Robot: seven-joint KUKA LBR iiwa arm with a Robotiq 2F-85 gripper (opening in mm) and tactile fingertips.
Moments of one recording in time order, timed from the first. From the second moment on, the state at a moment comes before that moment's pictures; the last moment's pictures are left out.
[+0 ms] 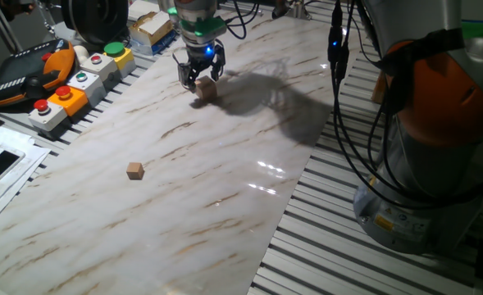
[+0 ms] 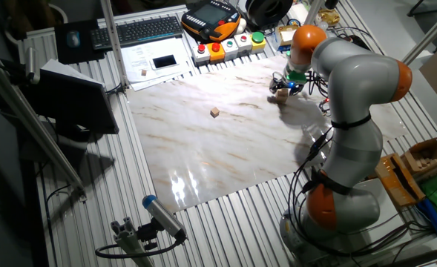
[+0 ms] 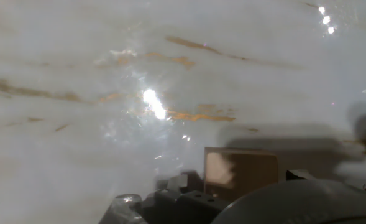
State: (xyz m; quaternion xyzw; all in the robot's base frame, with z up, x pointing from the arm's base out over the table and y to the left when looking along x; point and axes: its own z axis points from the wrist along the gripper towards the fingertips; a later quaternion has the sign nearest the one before) arm 0.605 -0.162 0.046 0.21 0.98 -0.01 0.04
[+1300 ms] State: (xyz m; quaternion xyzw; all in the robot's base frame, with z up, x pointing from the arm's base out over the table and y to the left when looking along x) arm 0.606 -0.166 0.054 0.20 0.98 -0.01 0.04
